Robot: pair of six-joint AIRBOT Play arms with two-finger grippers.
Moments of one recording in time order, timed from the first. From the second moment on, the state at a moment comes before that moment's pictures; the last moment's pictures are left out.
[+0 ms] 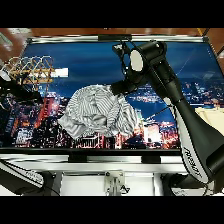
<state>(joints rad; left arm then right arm) 0.33 -1.82 1.63 1.40 -1.33 -1.27 0.58 -1.59 1.91 -1.57 1.56 1.69</state>
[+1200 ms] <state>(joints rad) 0.31 -1.86 1.77 1.35 -1.38 -1.32 0.58 -1.59 1.91 -1.58 1.51 1.69</state>
